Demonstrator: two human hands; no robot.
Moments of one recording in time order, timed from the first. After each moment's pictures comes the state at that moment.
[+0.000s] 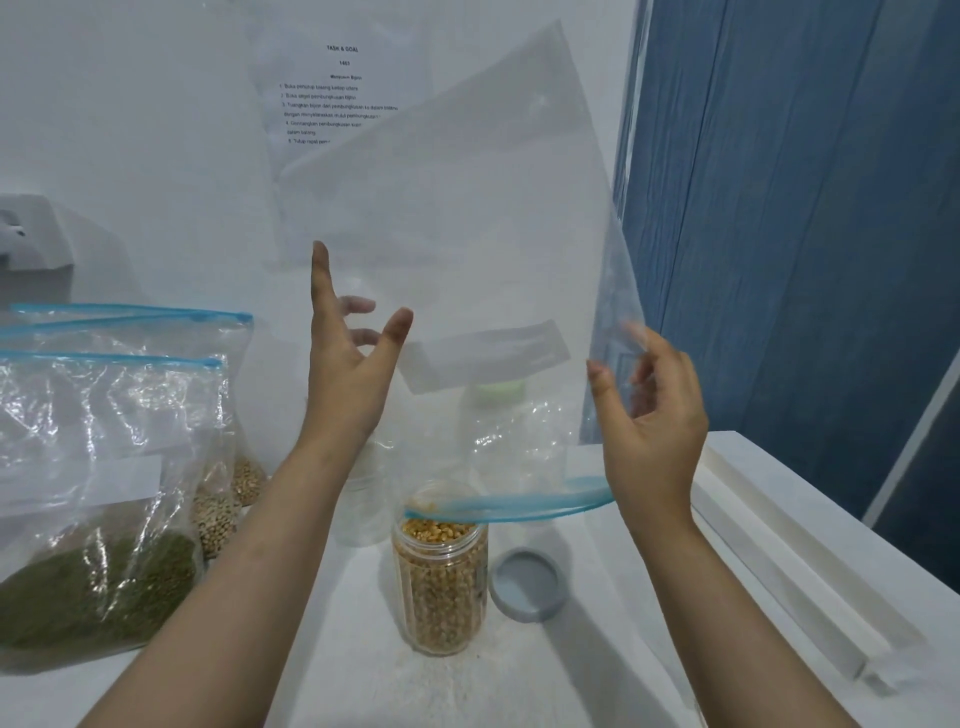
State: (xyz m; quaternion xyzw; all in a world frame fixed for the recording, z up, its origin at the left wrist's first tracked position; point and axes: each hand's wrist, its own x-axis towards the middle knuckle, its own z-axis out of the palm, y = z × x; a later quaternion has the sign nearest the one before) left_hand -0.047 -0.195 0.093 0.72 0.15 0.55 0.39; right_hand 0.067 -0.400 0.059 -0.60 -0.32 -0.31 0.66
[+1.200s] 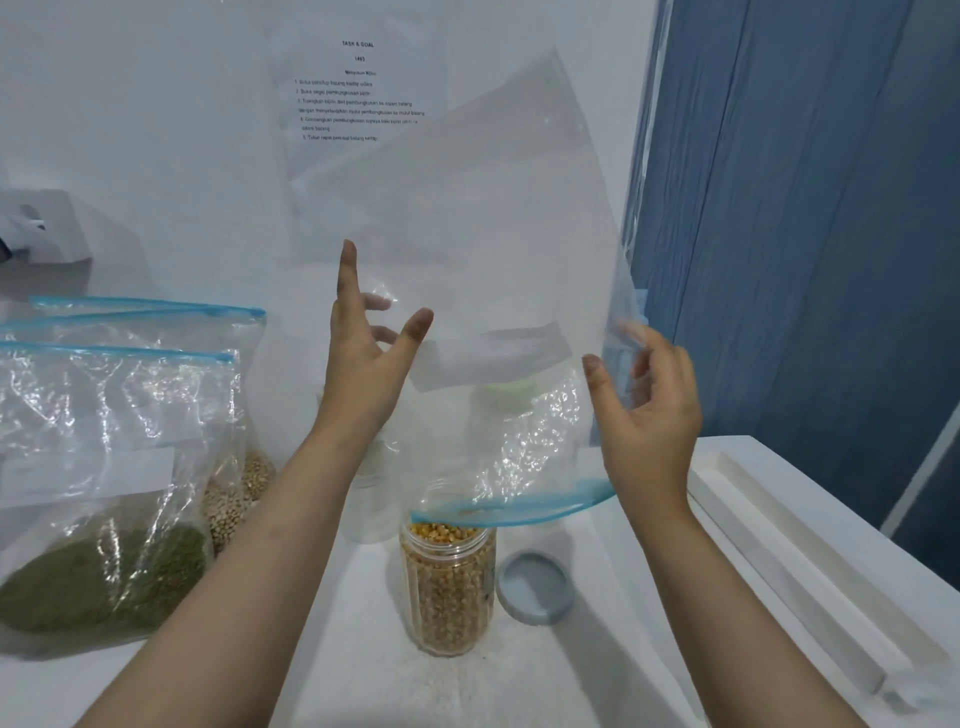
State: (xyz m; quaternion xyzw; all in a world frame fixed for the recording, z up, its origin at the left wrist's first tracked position) left_hand -0.040 -0.190 0.094 0.75 0.18 0.52 0.38; right_hand 0.081 -0.385 0.057 -0.62 -0.32 -0.30 0.65
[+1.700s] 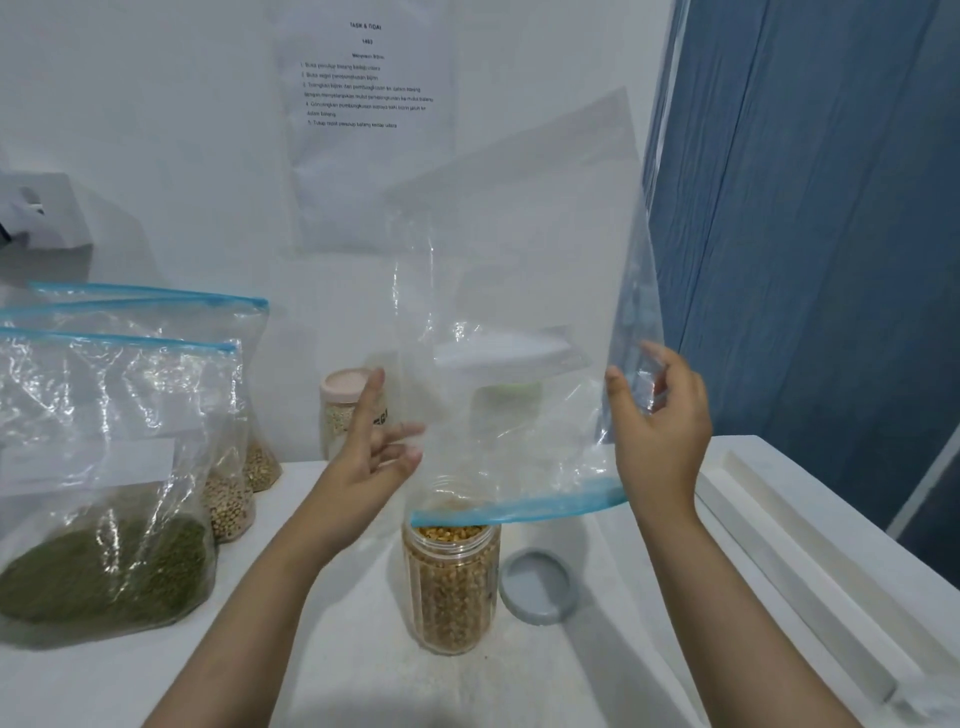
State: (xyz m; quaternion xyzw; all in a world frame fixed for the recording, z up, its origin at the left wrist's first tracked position) left_hand -0.089 -0.190 0.007 0.79 0.14 0.31 0.50; right_hand 0.097 -0.380 0.041 -0.67 -0.24 -0.25 0.66
